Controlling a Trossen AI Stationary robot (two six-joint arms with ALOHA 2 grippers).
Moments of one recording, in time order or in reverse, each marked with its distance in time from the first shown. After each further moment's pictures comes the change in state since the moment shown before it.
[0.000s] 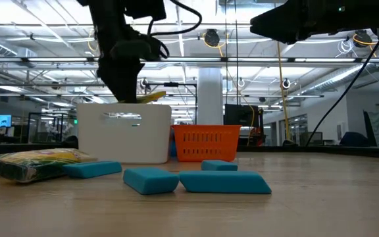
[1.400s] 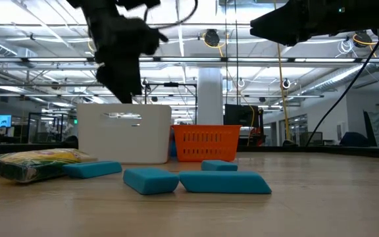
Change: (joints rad) left arm -0.058 -0.070 -0.083 0.166 0.138 -0.018; right arm 0.000 0.000 0.000 -0.017 0.001 0.023
